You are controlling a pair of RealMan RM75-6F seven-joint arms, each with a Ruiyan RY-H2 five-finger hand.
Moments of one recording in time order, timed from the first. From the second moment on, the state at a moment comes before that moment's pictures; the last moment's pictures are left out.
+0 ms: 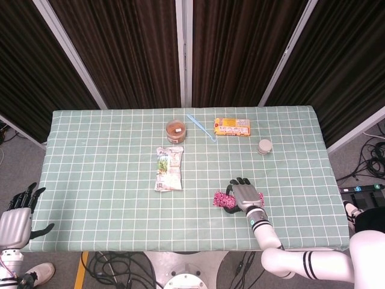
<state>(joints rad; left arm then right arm) -0.01 -1.26 -0.03 -1.53 1.42 1.47 0.05 0.78 -1.61 0.10 -1.68 -0.48 1.05 -0.68</state>
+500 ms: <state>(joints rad) 0.00 -1.26 -0.02 -1.53 1.41 1.47 0.05 0.82 -1.63 0.09 -1.61 -0.51 1.00 -0.70</state>
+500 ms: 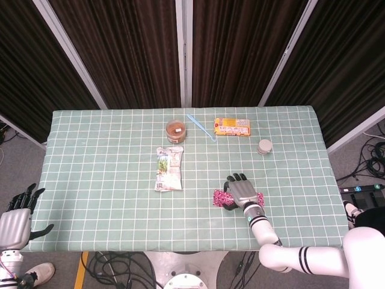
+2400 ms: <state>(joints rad) 0.00 -1.25 -0.02 -1.55 1.42 1.48 0.06 0.63 -1.55 -0.05 -1.54 -0.77 1.10 -0.55</state>
